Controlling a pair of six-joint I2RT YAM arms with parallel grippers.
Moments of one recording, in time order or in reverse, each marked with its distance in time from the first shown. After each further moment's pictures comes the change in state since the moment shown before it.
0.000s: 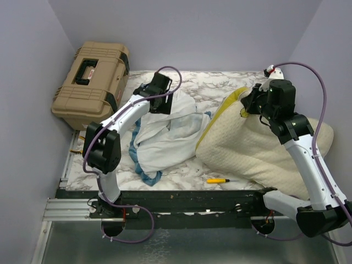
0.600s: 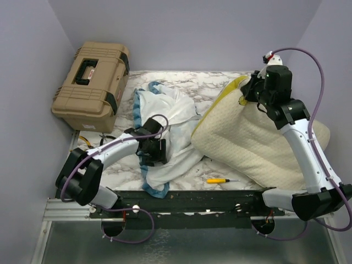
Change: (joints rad) left arm -0.028 -0.403 -0.825 -0.009 0.408 -0.312; right arm 0.000 0.155 0.153 -0.010 0.026 0.016
